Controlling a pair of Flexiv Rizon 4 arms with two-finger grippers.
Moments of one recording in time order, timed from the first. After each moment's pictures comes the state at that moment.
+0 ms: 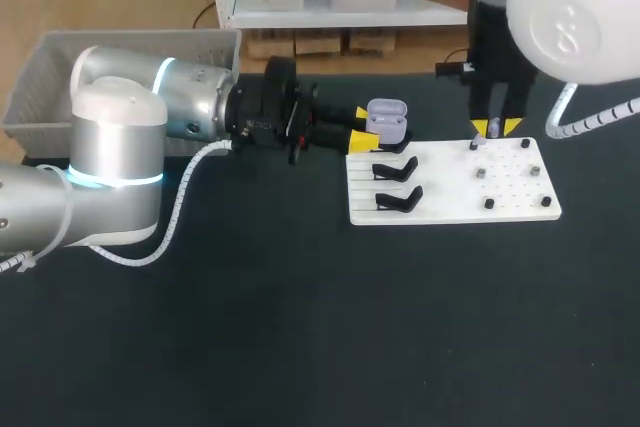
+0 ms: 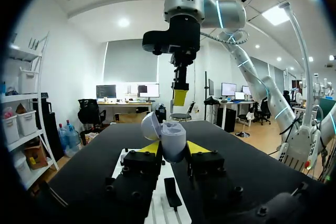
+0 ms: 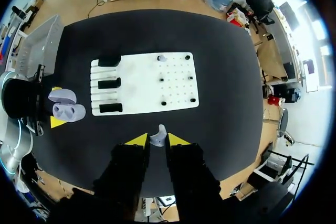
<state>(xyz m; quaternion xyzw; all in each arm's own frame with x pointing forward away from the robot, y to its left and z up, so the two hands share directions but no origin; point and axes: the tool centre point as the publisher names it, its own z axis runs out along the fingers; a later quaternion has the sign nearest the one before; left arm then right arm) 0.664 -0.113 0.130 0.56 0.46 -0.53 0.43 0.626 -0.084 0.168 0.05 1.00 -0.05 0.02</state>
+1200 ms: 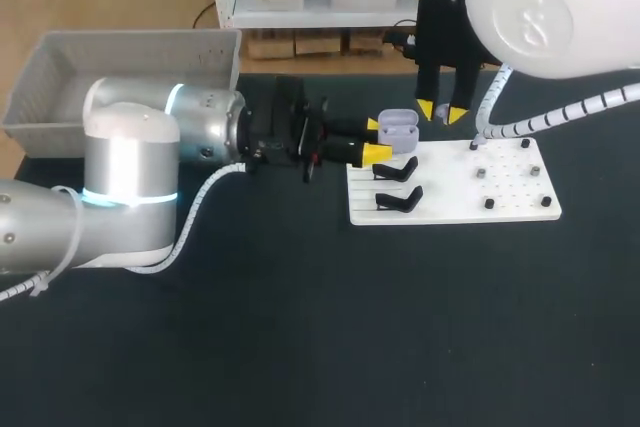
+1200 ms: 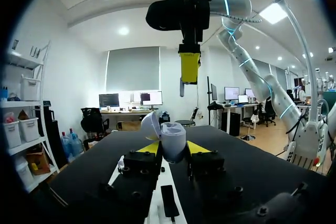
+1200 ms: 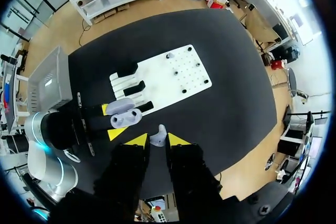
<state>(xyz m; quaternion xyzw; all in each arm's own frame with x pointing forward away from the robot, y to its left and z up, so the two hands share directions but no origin) 0.651 -0.129 0.124 0.55 0.45 -0.53 0.47 0.615 -0.014 0.205 0.20 0.98 -0.01 0.05</state>
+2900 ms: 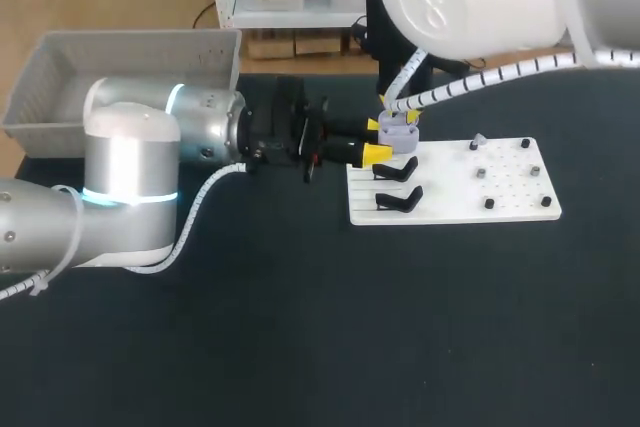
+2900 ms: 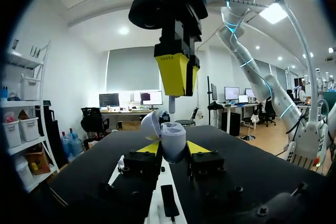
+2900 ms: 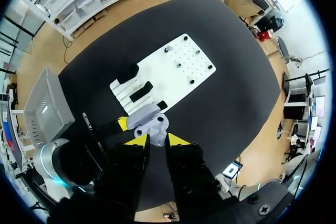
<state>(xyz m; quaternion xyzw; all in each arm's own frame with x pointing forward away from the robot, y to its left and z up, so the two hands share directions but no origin) 0.651 -0.130 0.124 0.55 0.45 -0.53 0.47 0.642 0.025 0.184 0.32 0.95 -0.02 0.03</state>
